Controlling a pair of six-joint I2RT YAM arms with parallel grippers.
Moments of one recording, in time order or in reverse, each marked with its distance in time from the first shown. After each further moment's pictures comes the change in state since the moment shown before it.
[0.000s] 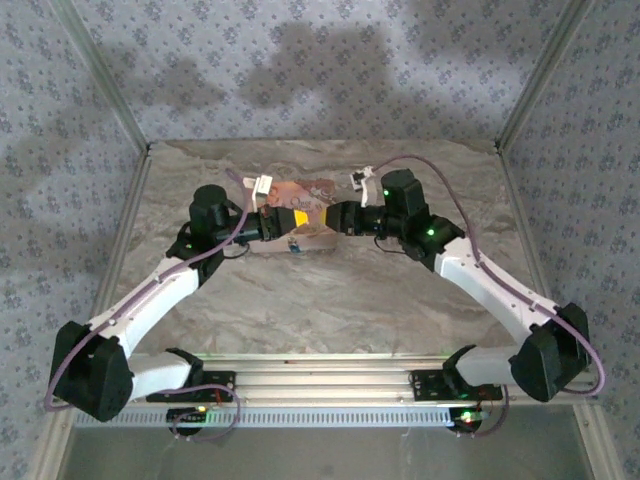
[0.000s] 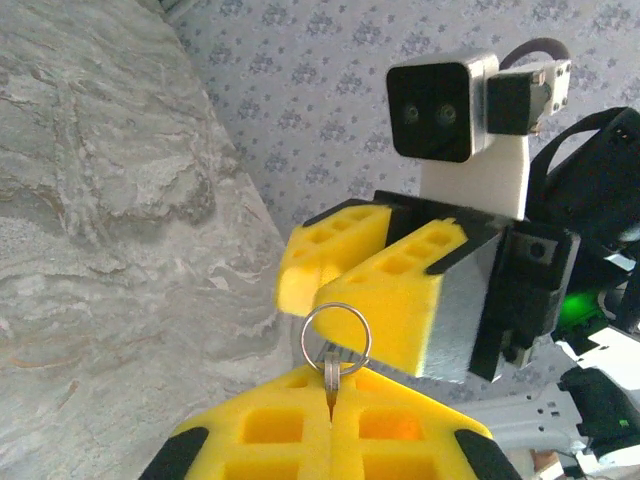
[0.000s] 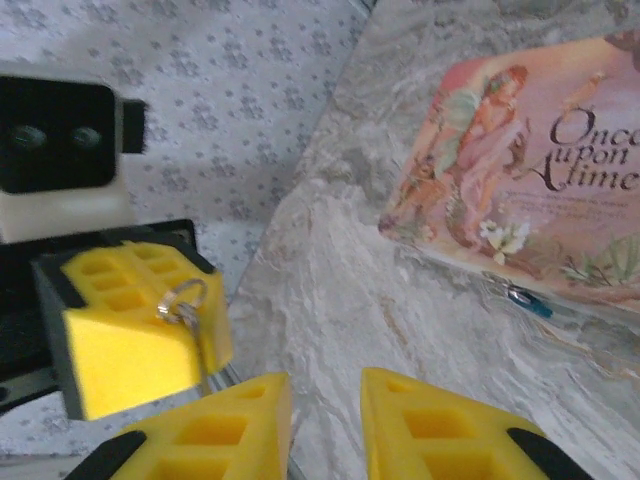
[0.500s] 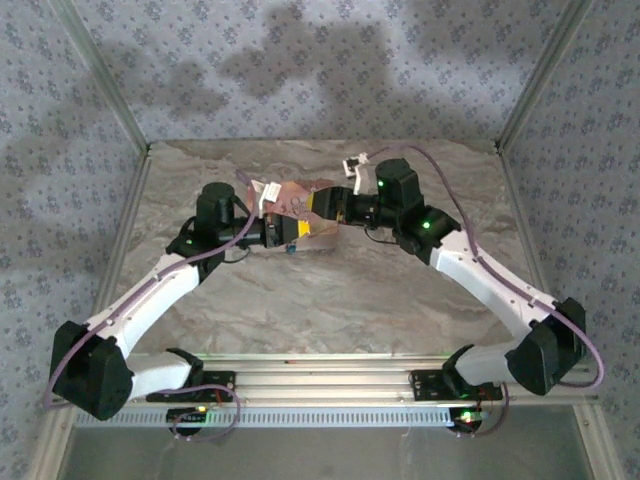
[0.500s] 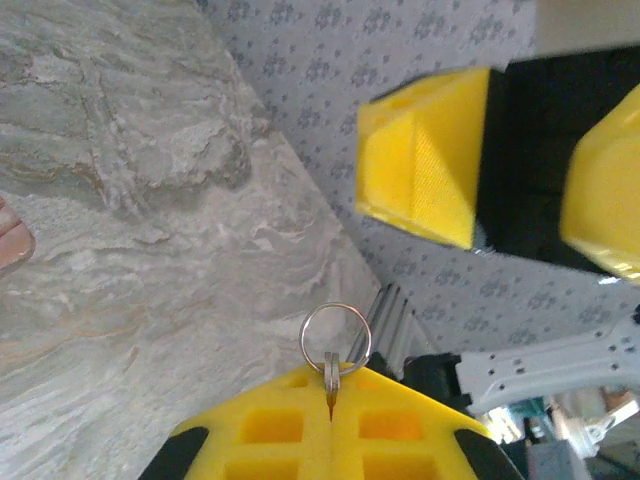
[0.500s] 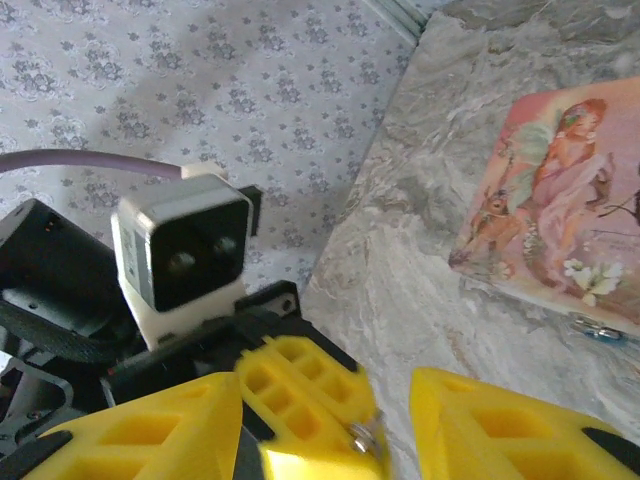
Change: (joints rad) left arm -0.026 0.006 0.059 -0.241 -0.009 0.277; right arm 0.046 0.059 0.129 0.008 0.011 0.111
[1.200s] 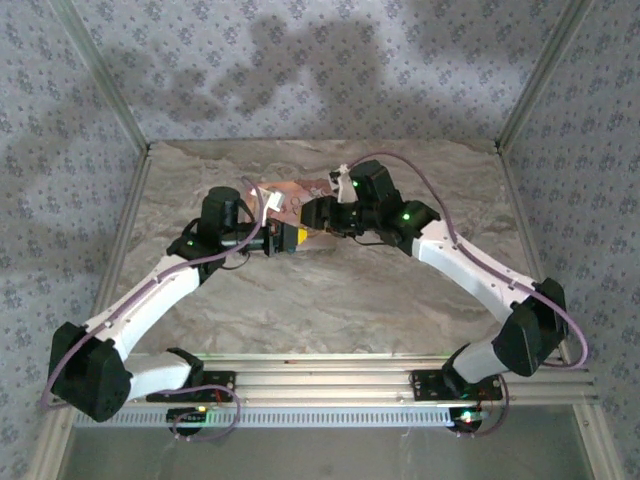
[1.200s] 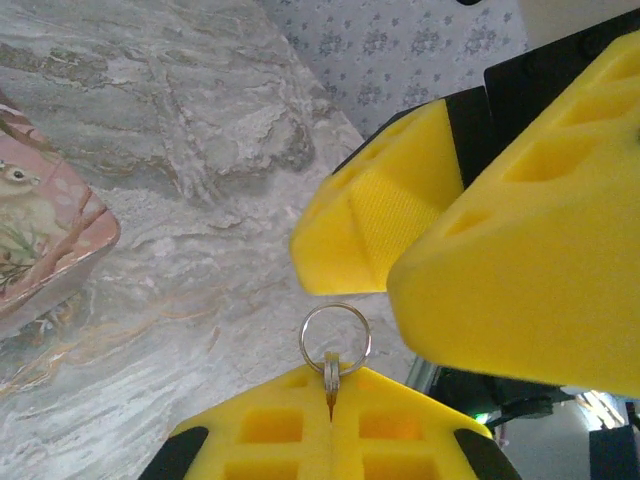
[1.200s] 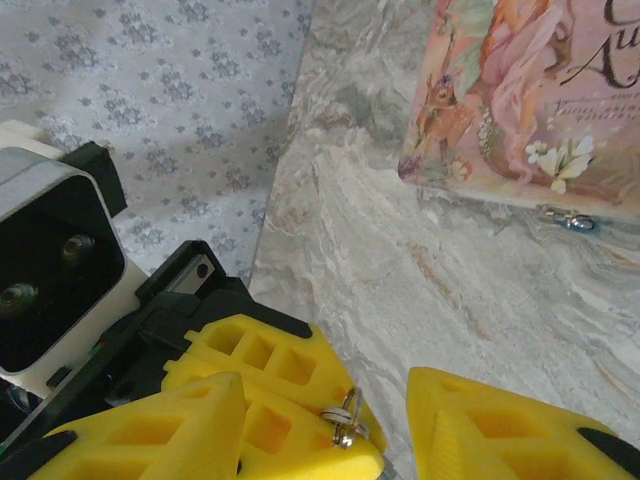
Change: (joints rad) left arm -0.019 -0.012 0.003 -0.139 -0.122 0.214; right arm 0.060 0.121 0.095 -0.216 0.031 0.048
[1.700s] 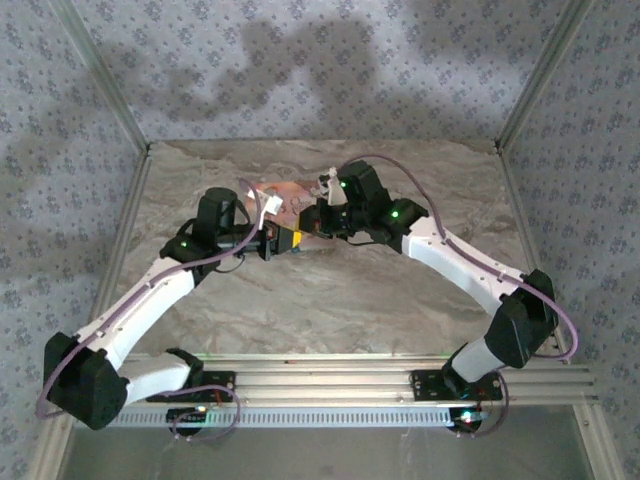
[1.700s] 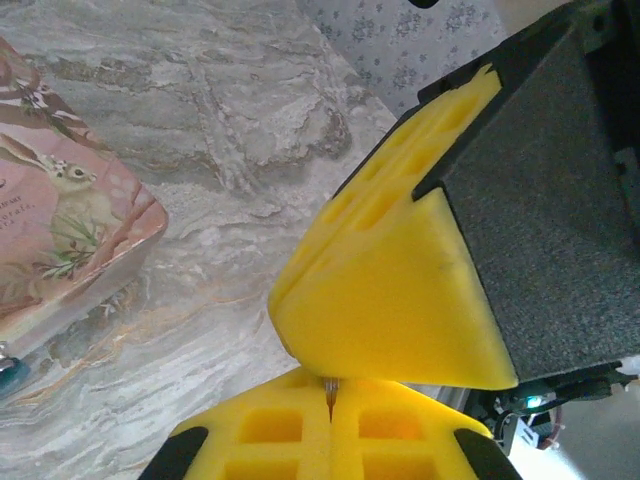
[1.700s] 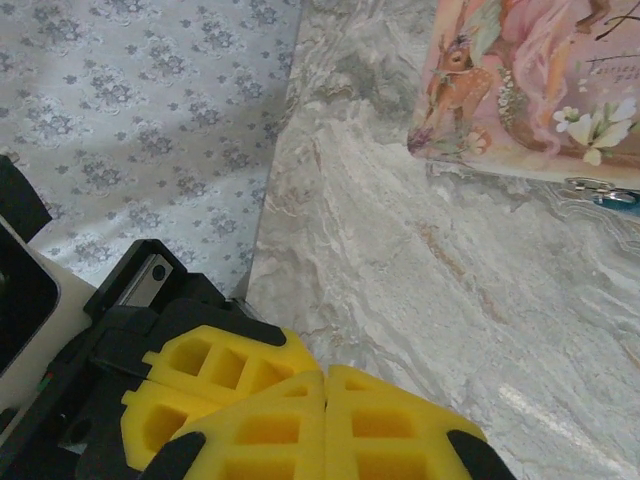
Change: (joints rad) left arm 0.000 -0.048 0.024 -0.122 -0.064 0.121; right arm 0.021 0.050 0.035 -0.017 -0.016 0.022
